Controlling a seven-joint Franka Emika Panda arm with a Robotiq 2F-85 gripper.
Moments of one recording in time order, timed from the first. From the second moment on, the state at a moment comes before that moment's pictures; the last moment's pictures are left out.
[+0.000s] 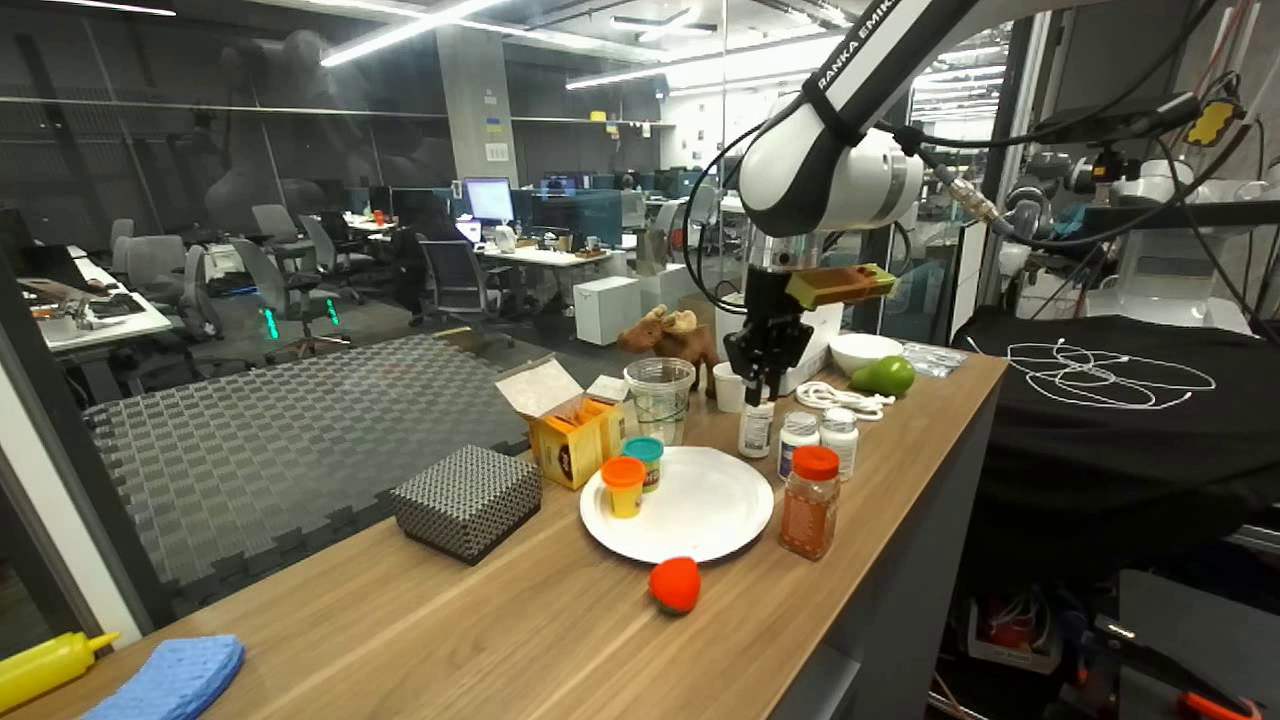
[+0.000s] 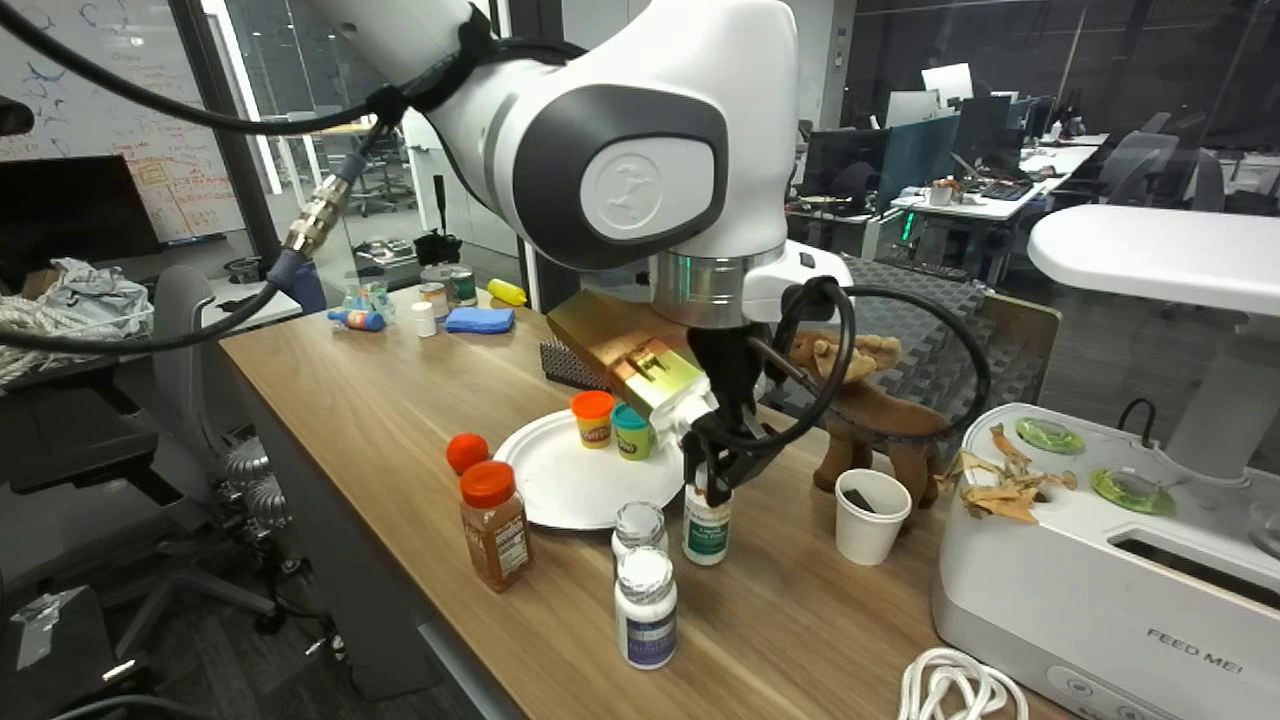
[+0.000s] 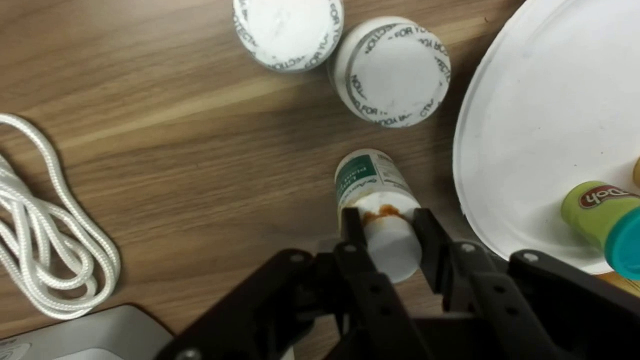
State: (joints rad) arm -0.14 0.35 -0.10 -2.04 0.10 2.46 -0.07
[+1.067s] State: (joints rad) arm 0.01 0.21 -0.09 -2.06 -0.15 2.37 0.23
